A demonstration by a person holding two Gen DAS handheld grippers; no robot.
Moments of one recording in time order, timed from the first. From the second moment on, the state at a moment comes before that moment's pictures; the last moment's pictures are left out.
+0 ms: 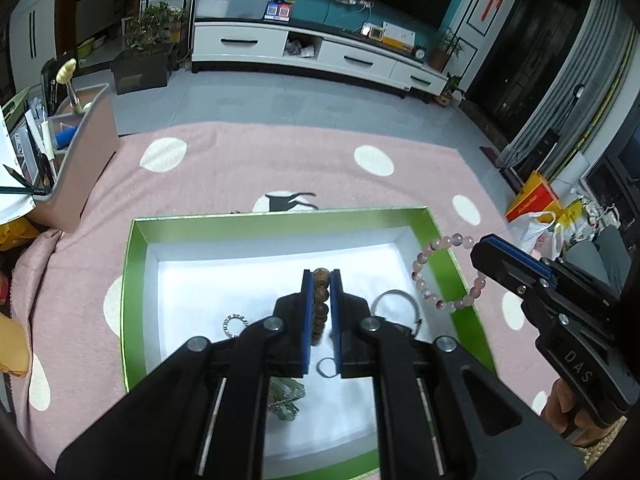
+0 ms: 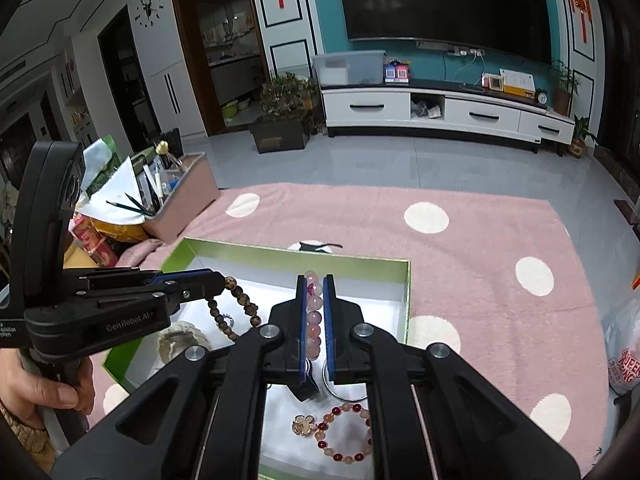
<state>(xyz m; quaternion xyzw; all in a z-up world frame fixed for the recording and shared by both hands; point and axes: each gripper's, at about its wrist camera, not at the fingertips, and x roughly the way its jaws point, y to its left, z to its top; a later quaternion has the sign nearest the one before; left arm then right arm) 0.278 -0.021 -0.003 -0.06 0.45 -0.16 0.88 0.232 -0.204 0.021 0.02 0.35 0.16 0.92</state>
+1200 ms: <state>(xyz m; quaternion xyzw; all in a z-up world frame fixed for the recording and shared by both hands) 0.293 -0.026 -0.051 0.02 0.48 -0.11 0.87 0.273 -0.199 -0.042 -0.01 0.45 0.11 0.89</state>
